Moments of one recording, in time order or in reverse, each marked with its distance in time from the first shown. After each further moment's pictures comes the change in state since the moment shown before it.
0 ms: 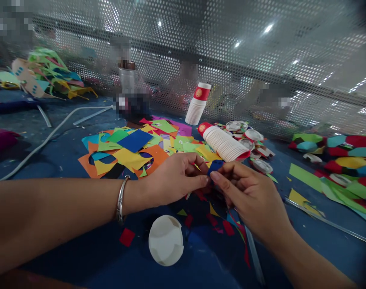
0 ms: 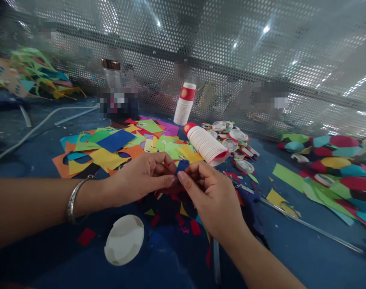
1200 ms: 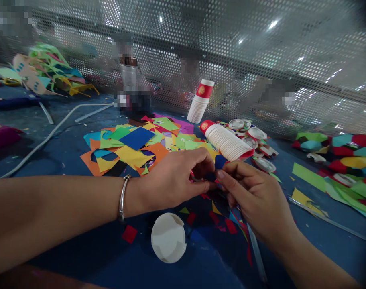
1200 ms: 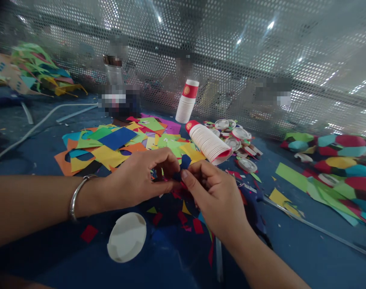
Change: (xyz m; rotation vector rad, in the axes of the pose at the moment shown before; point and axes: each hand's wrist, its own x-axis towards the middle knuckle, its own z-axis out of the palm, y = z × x) left_hand -0.012 0.008 -0.007 0.537 0.081 0.329; right_hand -0.002 -0.002 0.000 0.059 -0.030 0.037
